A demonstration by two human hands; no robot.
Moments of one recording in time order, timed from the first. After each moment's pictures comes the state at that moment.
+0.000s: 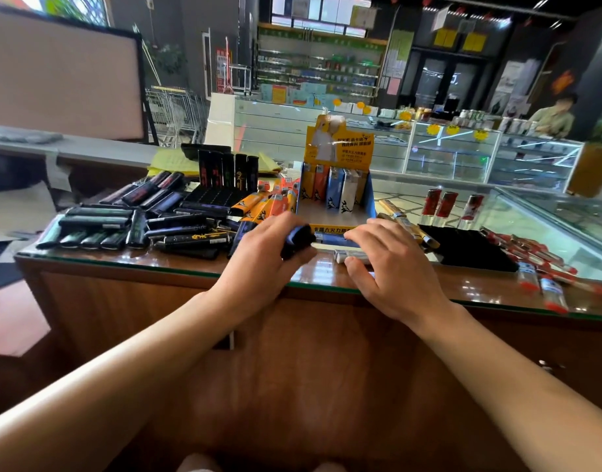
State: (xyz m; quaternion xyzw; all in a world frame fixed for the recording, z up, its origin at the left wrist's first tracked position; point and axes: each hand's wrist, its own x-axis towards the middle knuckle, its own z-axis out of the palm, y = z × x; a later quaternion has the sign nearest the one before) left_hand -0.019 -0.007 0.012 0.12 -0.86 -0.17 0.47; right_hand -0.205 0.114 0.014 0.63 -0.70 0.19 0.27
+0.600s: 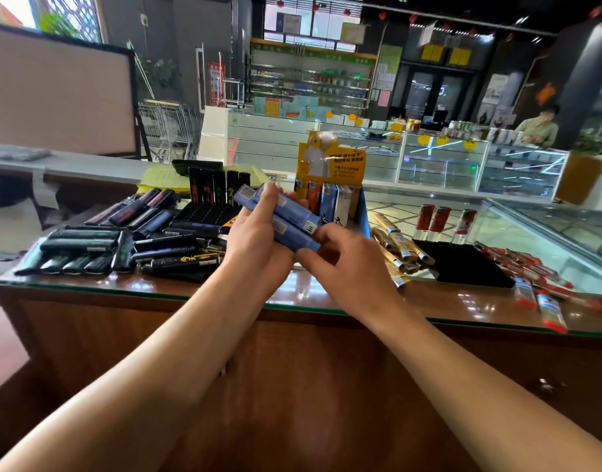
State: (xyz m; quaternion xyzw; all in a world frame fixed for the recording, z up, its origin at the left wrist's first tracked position) left_hand -0.066 -0.020 0.059 0.11 -0.27 -0.83 0.48; right_hand -0.153 0.082 0.043 0.58 -0.67 0.45 0.07
